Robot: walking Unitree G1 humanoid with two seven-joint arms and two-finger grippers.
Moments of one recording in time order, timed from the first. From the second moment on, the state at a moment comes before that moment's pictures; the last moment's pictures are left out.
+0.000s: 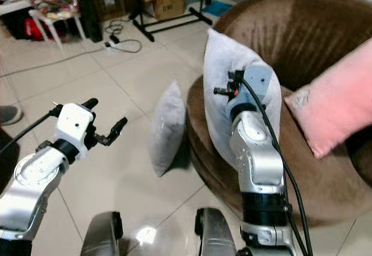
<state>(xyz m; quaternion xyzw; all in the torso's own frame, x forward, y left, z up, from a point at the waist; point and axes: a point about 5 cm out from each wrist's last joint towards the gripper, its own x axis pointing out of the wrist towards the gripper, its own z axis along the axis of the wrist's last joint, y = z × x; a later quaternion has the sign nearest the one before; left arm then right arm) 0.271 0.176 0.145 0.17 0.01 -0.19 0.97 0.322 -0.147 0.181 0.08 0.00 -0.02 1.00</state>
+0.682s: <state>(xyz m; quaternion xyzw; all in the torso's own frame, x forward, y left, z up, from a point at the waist) 0.269 0.176 0.145 0.16 0.01 -0.18 0.97 0.308 -0.161 0.156 0.05 0.06 -0.04 1.00</state>
